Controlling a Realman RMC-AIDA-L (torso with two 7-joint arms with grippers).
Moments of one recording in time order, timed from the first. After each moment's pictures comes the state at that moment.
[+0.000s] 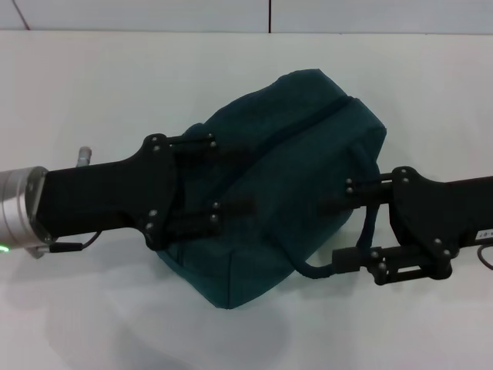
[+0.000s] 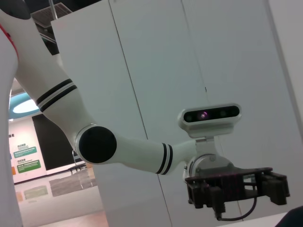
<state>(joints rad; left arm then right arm) -0.39 -2.08 0.87 0.67 1.59 1.96 -1.20 0.65 1.98 -1.18 -0.49 -1.53 -1.89 1.26</state>
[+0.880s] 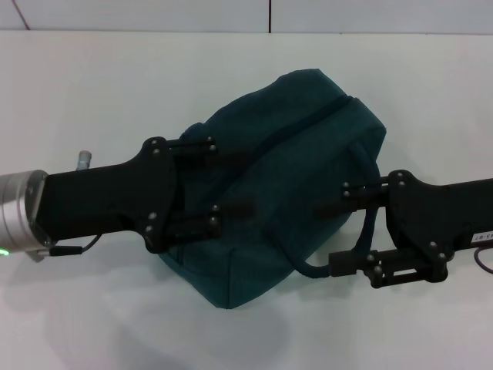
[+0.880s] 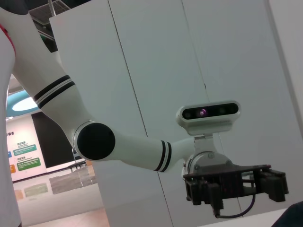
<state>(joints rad) -0.38 -2.08 0.87 0.66 1.59 1.96 -1.20 0.65 1.99 -1.18 -0.49 -1.54 -1.88 1.26</state>
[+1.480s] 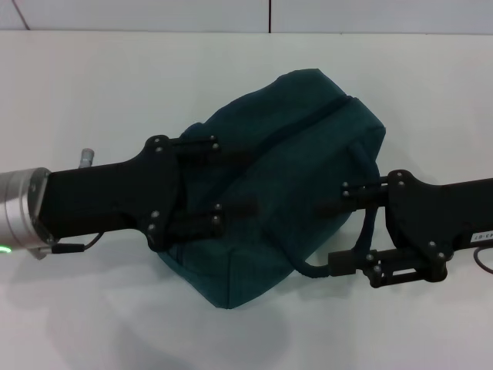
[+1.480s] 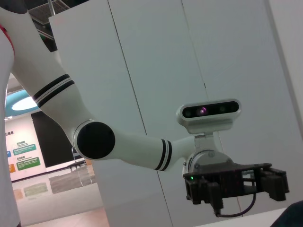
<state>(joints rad) -0.39 -2.08 0.87 0.66 1.59 1.96 -1.19 0.65 1.99 -1.18 -0.49 -1.54 -1.88 1.26</state>
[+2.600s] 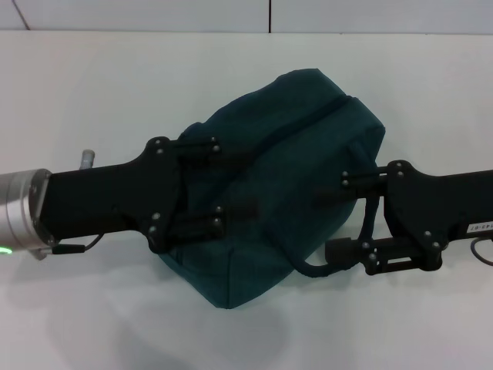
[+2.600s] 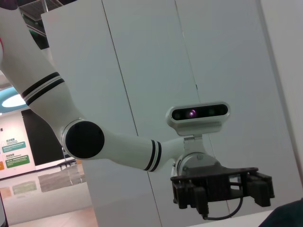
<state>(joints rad) -0.39 -2.08 0.87 0.65 1.60 1.95 -1.19 0.65 1.99 -1.17 -0.50 -1.53 -1.85 1.25</state>
